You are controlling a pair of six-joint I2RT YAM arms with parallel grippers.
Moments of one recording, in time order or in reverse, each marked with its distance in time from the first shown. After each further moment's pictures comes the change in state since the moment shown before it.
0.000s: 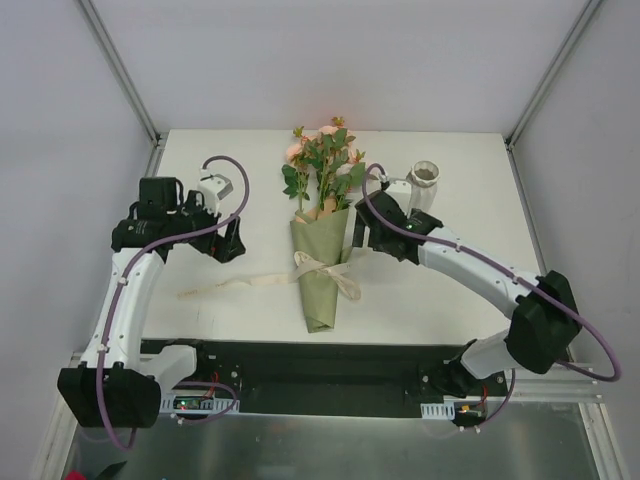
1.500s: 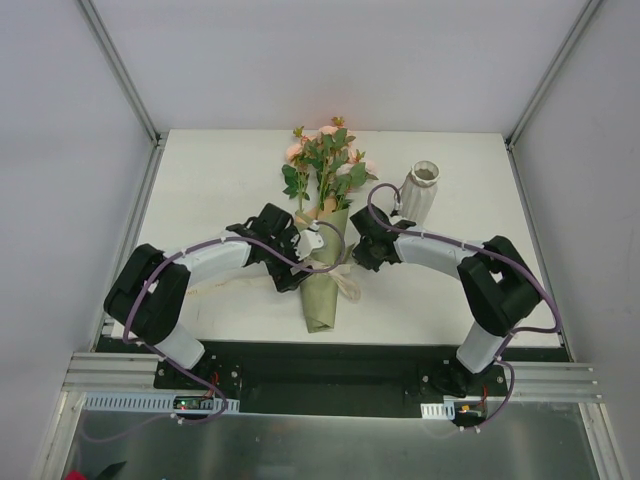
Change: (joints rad) left arm -0.576 0.516 -0.203 0.490 -0.253 0.210; right arm -0.083 0.282 -0.123 0.230 -0.301 0.637
